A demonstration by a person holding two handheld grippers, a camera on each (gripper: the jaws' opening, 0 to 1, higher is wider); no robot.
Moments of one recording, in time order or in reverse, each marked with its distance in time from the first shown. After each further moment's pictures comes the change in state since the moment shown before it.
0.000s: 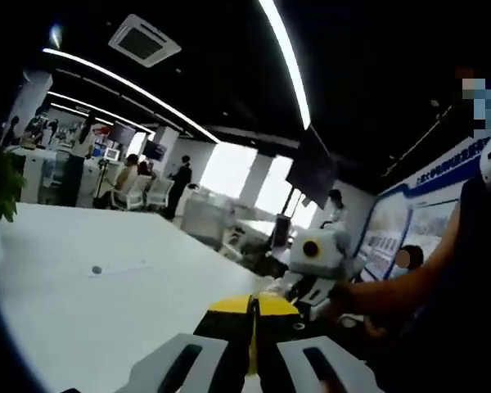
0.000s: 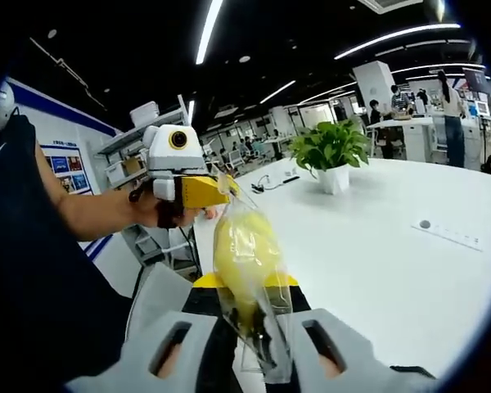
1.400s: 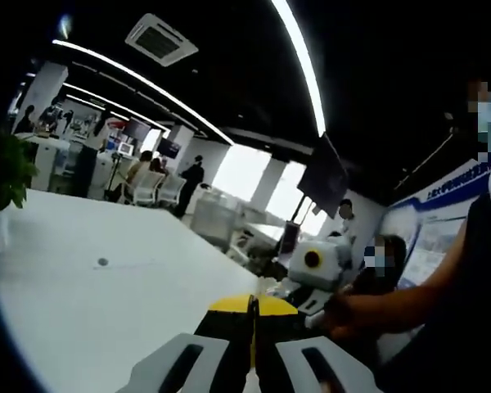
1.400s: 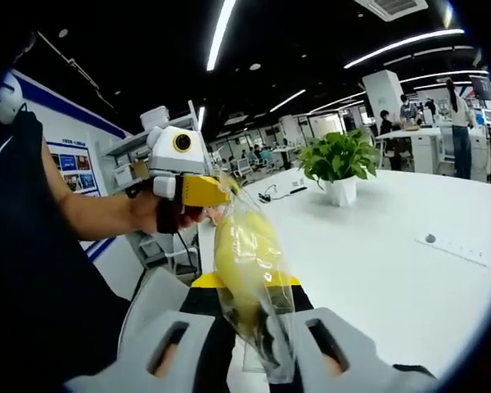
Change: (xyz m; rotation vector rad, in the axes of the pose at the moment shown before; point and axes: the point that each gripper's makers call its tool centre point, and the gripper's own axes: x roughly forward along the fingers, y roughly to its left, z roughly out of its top) left arm -0.002 0.005 0.011 -0.060 -0.024 0.065; right arm 0.006 -0.006 0.009 -0.057 -0.066 0.029
